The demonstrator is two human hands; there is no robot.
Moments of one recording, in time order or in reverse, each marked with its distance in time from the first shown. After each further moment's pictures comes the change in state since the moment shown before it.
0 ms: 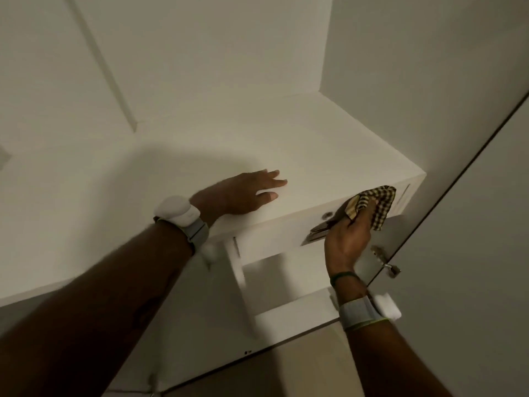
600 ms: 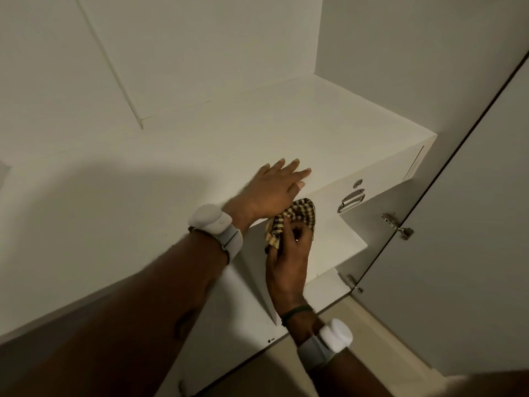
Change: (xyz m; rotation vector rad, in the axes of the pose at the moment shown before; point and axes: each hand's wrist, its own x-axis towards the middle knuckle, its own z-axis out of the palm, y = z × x) left_hand -0.042 -0.019 0.027 0.085 0.072 0.146; right_hand -0.222 -0.024 0.064 -0.153 -0.225 -0.316
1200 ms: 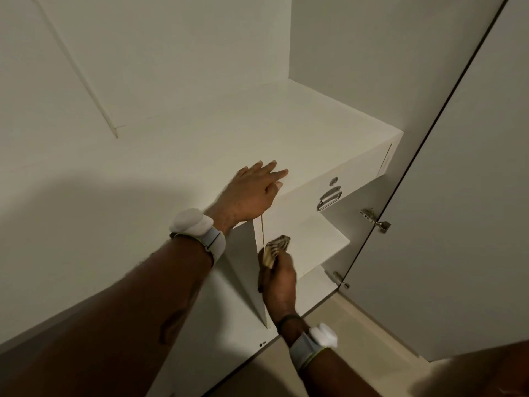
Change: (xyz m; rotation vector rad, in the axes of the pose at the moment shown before) left_hand -0.002 0.000 0.004 -0.027 0.076 -0.001; right_hand -0.034 0.056 0.005 0.043 -0.103 0.274
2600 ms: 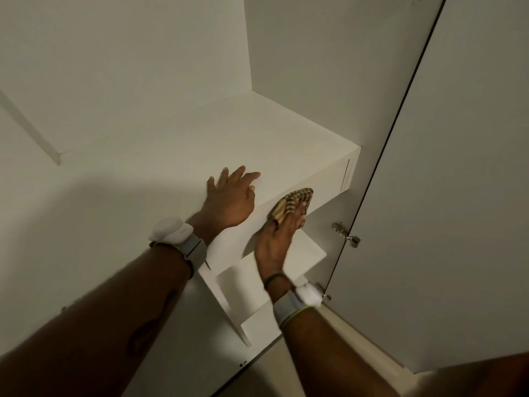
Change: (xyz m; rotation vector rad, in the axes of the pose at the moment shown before) left_hand 0.089 0.056 0.023 0.081 0.060 -0.188; right_hand 0.163 -0.018 -0.062 0.338 0.287 -0.010
